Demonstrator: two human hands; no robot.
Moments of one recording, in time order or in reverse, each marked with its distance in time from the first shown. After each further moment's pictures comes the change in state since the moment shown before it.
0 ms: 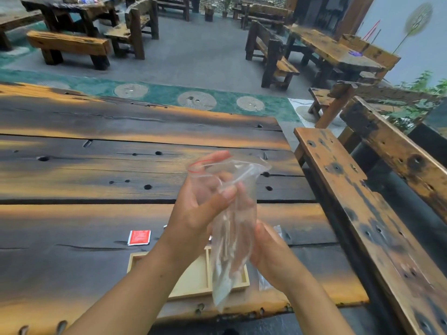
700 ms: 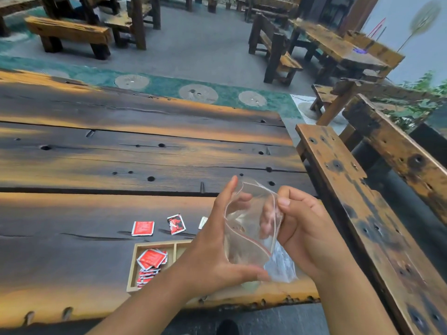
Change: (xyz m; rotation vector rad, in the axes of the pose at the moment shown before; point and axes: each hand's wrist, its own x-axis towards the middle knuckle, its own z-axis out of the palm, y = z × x) left_hand -0.053 -0.029 -0.018 0.669 -0.203 -0.025; right_hand -0.013 -0.062 0.010 0.207 0.166 -0.100
